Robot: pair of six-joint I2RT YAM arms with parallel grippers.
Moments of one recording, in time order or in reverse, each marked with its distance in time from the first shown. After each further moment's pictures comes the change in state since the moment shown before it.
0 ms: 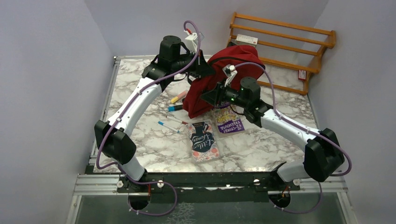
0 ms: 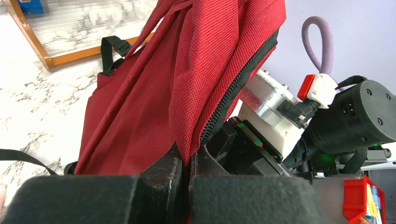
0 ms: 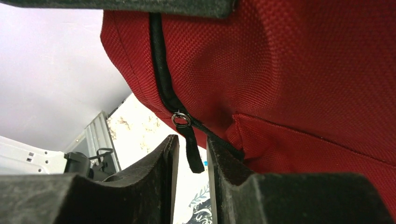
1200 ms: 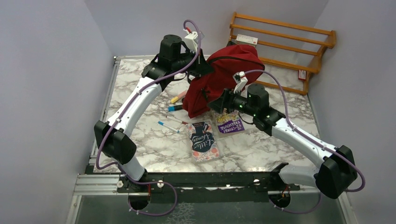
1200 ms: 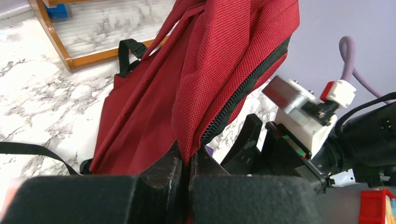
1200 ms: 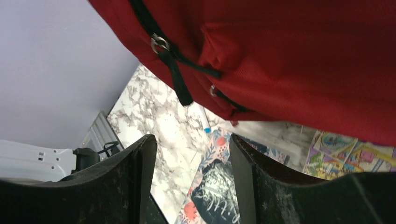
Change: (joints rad) left arm -0.003 0.005 0.035 -0.039 -0.079 0.033; right arm 0.000 -0.194 -0.088 -0.260 0.122 0.108
